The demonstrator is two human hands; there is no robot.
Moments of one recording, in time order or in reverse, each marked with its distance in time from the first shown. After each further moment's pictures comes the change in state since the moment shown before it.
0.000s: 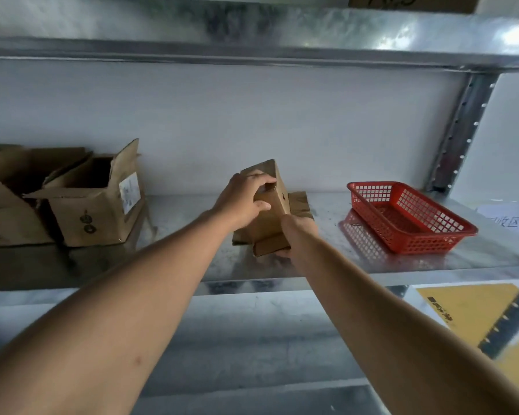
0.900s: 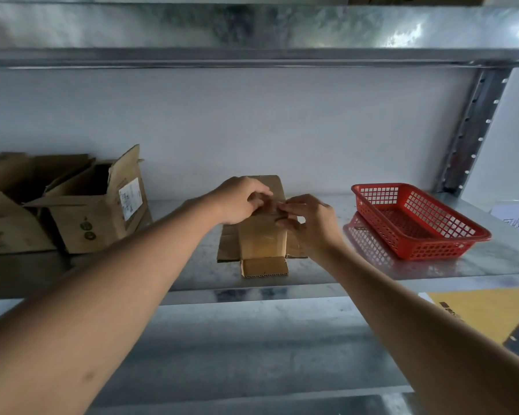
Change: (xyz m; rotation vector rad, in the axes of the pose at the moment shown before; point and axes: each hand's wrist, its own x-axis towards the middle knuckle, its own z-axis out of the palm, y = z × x) left_hand 0.010 0.008 -0.030 0.054 -0.308 -0.126; right_hand 0.017 -0.002 -0.051 -0.582 0.002 -1.242
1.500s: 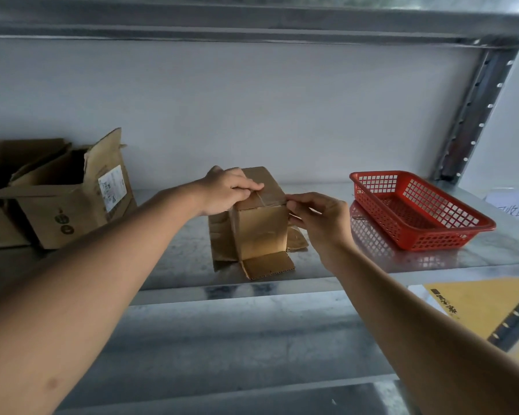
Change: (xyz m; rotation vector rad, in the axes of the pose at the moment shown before) left_hand 0.005 -0.032 0.006 -0.190 -0.066 -0.019; right_hand -0.011 0.007 0.009 0.827 0.146 0.504
